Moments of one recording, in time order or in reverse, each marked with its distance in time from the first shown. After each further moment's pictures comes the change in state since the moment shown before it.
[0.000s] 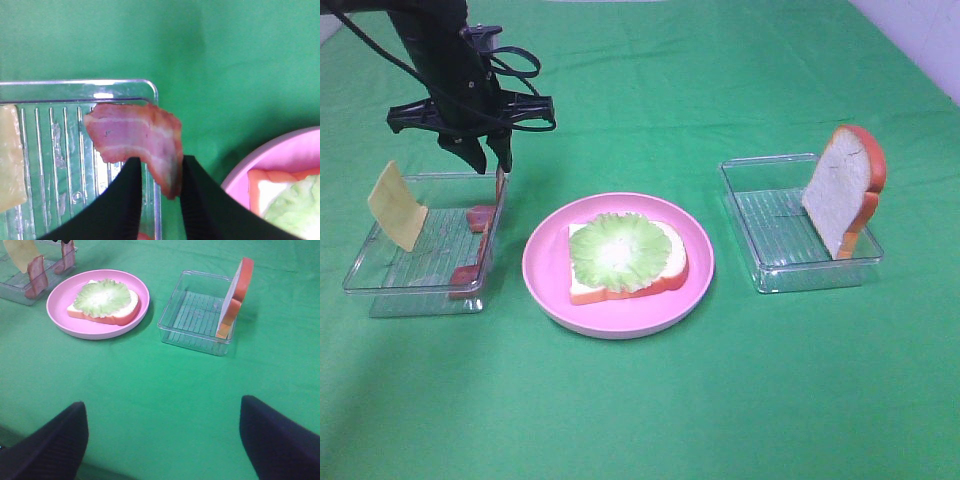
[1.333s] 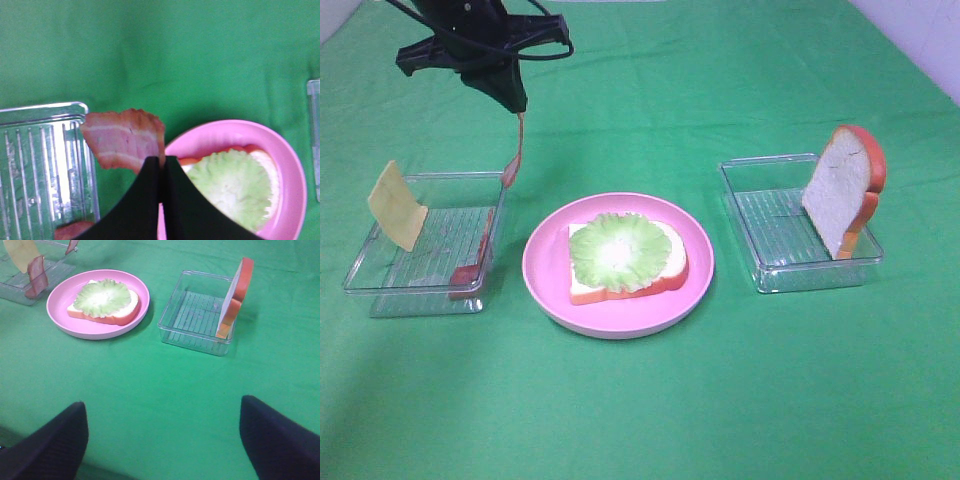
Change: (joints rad) left arm 0.001 -0.064 -0.151 -0.177 0.085 0.116; right arm 0.000 0.000 0.000 0.000 0.000 0.000
